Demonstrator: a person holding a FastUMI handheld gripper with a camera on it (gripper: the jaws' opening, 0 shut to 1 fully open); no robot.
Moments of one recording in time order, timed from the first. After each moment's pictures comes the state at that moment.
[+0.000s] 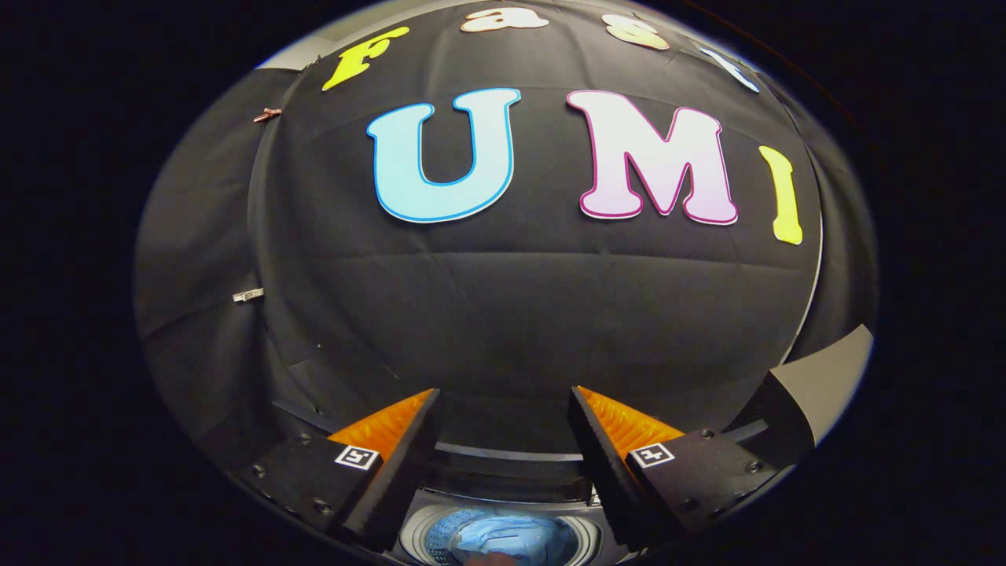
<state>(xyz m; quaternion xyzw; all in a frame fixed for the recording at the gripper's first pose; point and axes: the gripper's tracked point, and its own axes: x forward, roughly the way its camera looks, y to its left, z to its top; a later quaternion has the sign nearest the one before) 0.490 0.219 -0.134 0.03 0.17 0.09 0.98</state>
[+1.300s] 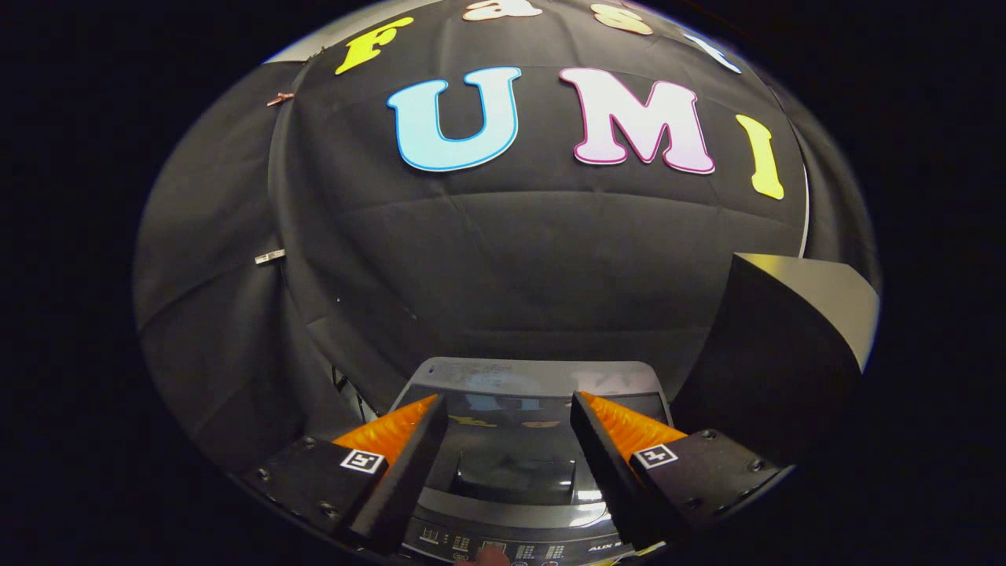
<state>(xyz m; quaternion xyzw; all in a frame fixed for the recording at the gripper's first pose) 0.373 0.221 -0.187 0.04 0.23 0.09 0.97</state>
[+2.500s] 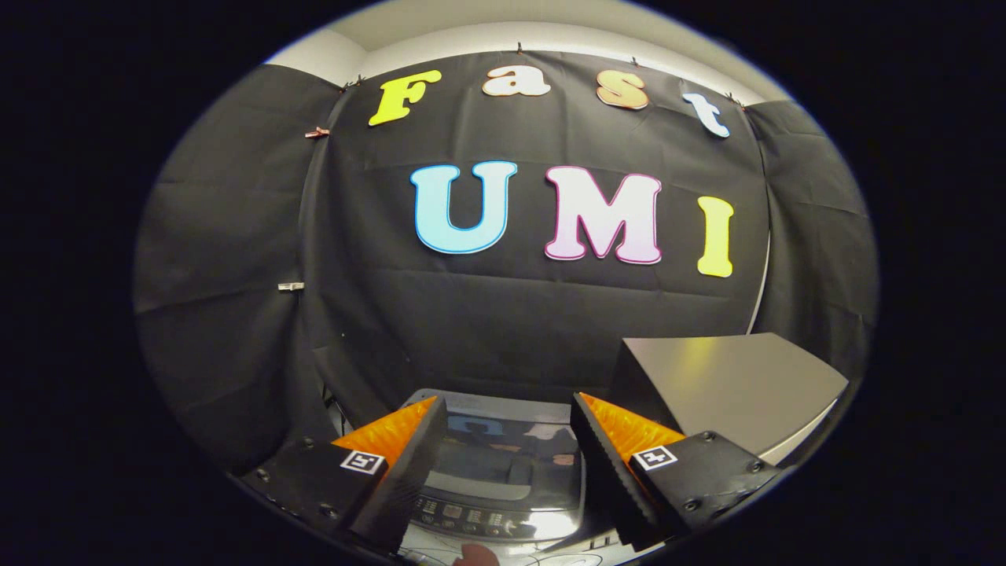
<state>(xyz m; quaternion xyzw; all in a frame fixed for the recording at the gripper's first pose) 0.242 0.137 -0.070 0.00 0.10 0.07 0.99</state>
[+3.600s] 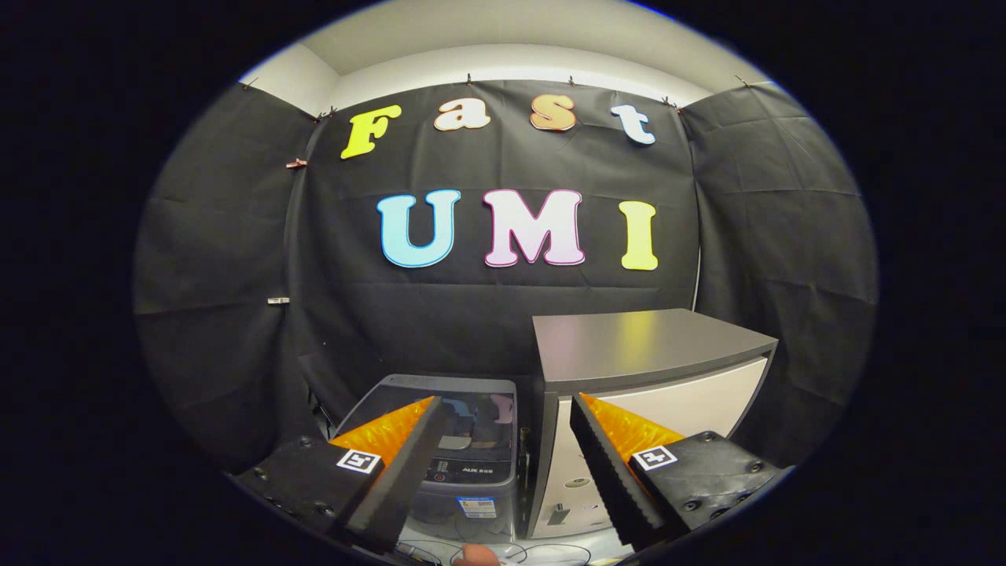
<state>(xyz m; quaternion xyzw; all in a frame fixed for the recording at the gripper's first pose) 0.093 0.031 -0.072 0.02 0.06 0.02 1.00</state>
